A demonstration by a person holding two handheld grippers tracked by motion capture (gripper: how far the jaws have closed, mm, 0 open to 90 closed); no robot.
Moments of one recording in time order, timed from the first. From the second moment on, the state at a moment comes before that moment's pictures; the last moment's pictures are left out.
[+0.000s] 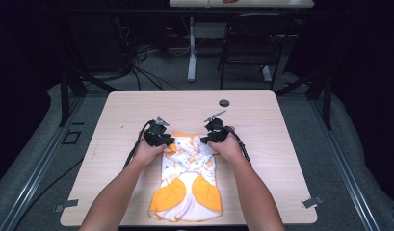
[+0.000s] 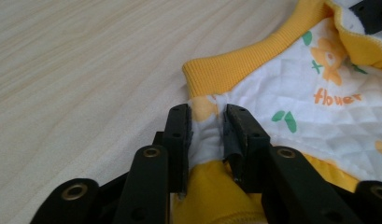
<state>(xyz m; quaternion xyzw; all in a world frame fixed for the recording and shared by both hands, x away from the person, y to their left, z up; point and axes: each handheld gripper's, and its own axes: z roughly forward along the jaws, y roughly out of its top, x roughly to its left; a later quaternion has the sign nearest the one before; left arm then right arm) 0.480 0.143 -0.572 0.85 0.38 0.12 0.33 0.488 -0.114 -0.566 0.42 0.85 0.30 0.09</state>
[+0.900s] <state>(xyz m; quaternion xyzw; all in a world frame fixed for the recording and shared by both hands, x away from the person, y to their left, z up) 0.479 0.145 -0.555 0.85 0.38 0.12 0.35 0.480 -0.106 -0.542 0.38 0.86 0.31 0.11</state>
